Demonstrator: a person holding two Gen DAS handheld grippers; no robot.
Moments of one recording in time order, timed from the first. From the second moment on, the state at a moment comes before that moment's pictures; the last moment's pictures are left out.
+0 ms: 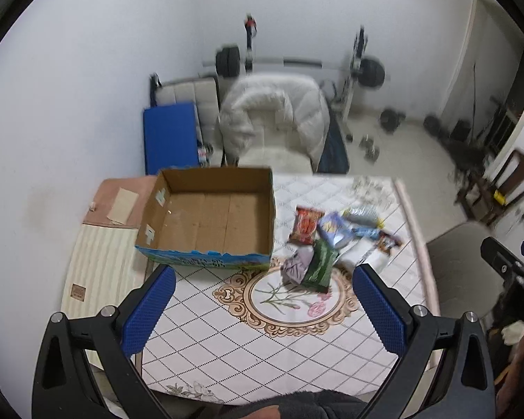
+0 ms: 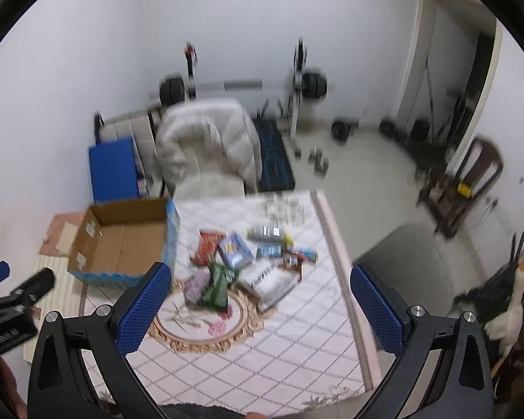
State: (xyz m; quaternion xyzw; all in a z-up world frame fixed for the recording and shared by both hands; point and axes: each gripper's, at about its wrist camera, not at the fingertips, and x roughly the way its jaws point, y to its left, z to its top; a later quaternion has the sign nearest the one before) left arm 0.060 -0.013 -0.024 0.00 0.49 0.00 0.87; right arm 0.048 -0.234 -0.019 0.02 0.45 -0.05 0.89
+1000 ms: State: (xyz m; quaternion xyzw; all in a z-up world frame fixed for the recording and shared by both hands) left arm 0.233 -0.151 -0.352 0.13 0.72 -0.09 0.68; right arm 0.223 -0.339 -0.445 0.01 0.79 -0.02 0.61
